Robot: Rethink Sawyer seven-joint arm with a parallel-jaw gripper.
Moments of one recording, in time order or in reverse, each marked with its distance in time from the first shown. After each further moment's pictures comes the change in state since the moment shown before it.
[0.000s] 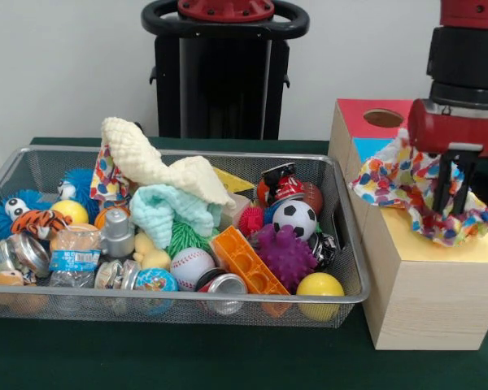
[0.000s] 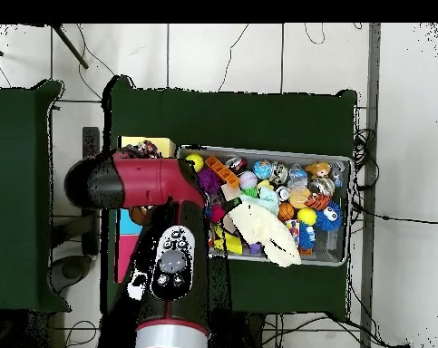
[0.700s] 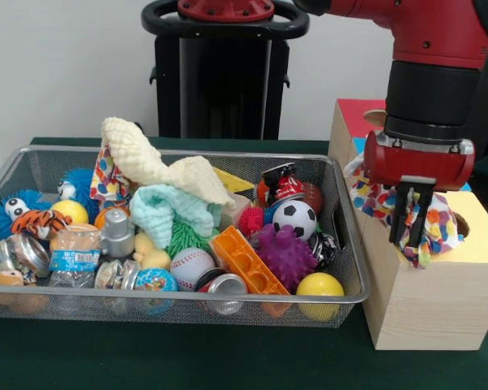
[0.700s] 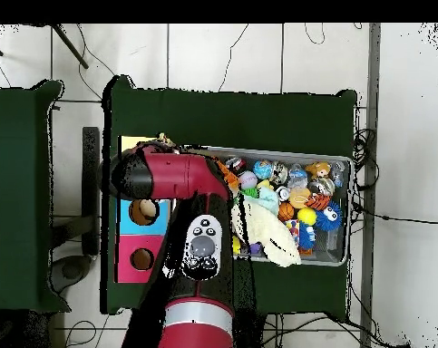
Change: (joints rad) arm -0.056 0.055 0.000 -0.019 -0.002 -0.063 0.000
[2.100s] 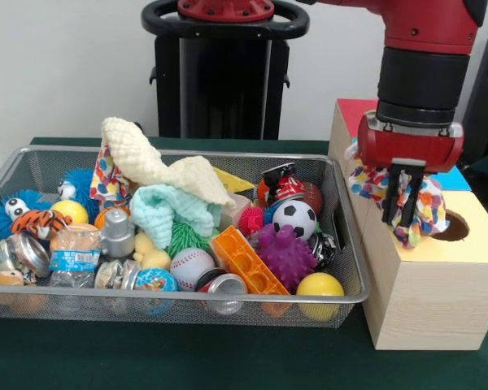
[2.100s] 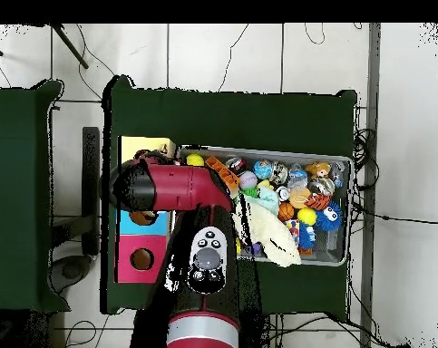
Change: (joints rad) arm -0.015 -0.061 0.022 0.108 0.007 -0.002 0.000
